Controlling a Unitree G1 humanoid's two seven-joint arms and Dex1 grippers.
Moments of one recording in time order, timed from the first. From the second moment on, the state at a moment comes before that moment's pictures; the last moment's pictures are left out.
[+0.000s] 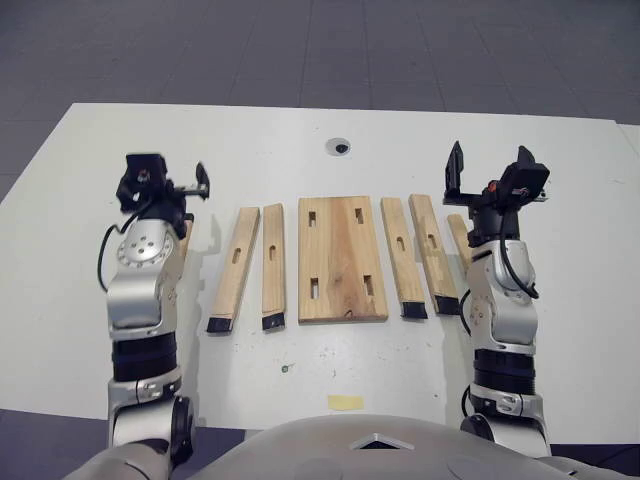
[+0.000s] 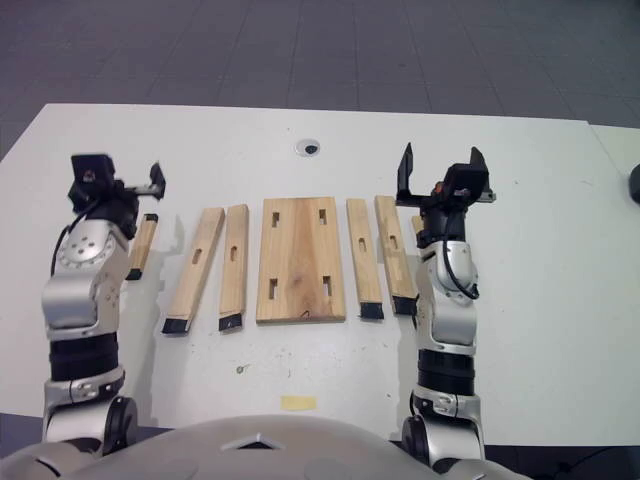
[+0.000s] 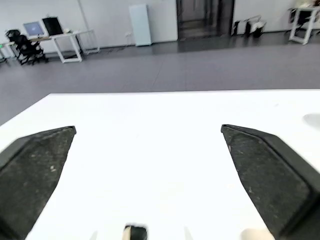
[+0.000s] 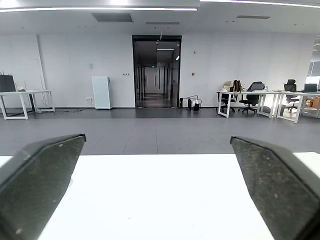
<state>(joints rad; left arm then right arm) -0.17 0.31 0.22 -0.23 -0.15 0.61 0.05 -0.13 -0.09 -0.18 -0.14 0.12 0.03 0.03</state>
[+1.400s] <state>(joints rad) -0.12 0.52 0.17 -0.04 -0.24 0.85 -0.28 -0.02 -0.03 -0.19 -0.22 0.10 0.03 -0.08</state>
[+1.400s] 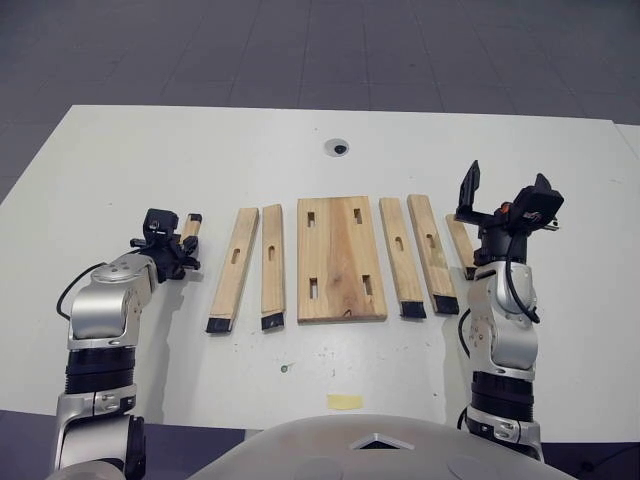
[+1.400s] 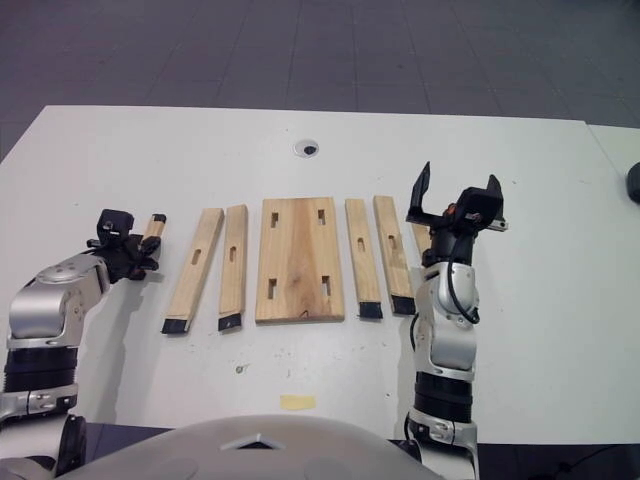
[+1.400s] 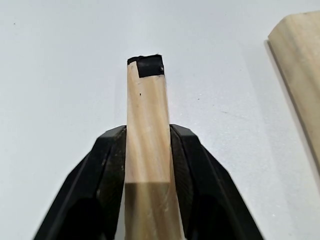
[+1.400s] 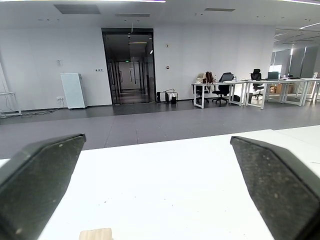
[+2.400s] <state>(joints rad) -0.33 0.31 -0.22 -0.37 -0.26 0.27 -0.56 -0.17 0.04 -0.12 -0.42 1.29 0.60 -0.01</state>
